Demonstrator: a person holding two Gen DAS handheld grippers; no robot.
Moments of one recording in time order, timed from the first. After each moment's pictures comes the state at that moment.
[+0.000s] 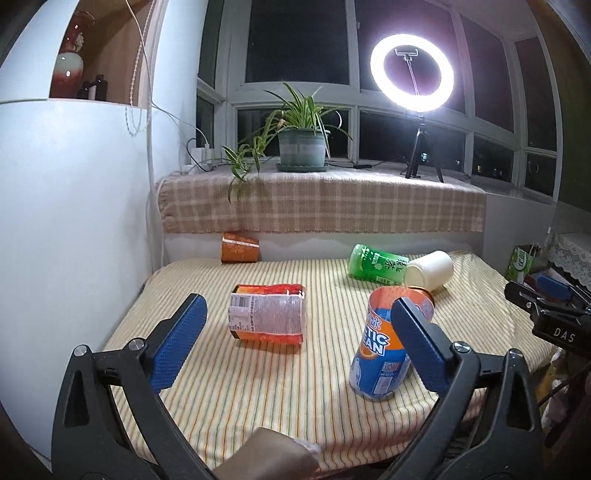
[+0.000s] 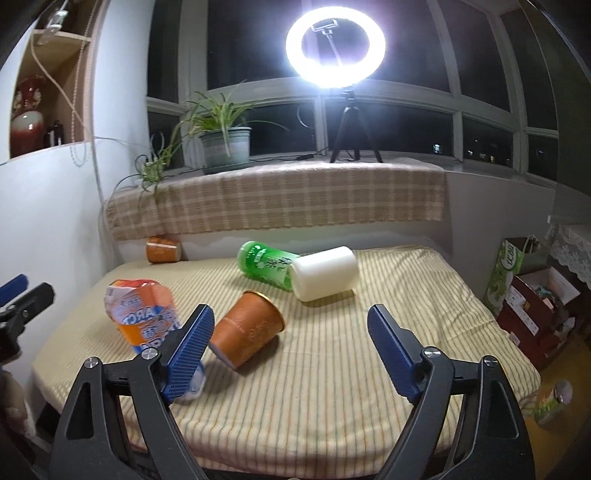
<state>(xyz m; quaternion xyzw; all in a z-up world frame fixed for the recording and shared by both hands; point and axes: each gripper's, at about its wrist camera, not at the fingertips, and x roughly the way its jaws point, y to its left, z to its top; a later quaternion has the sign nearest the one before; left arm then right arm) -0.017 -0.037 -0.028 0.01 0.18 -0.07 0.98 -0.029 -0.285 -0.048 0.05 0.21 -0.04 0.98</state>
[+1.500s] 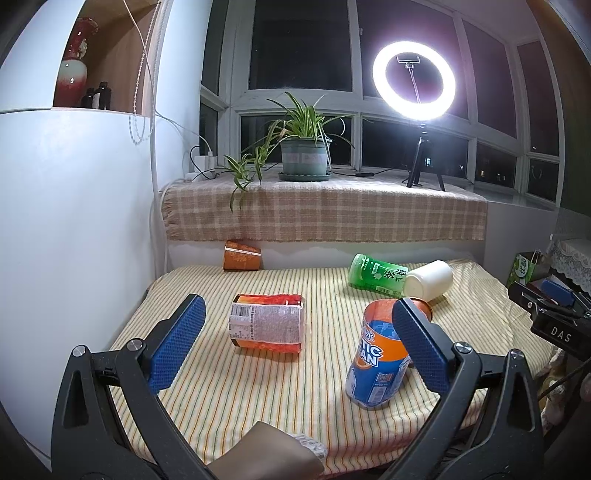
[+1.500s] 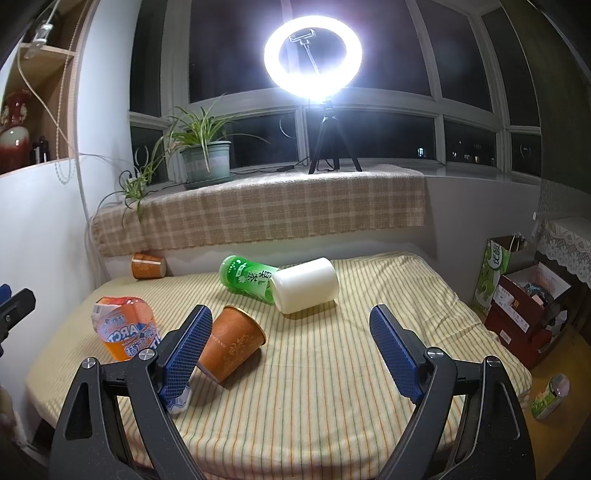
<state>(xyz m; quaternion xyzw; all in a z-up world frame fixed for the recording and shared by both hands) -0.018 -0.034 -0.019 0.00 0.18 -0.07 0.98 -0.033 -0.297 -0.042 0.06 0.19 -0.07 0.98</state>
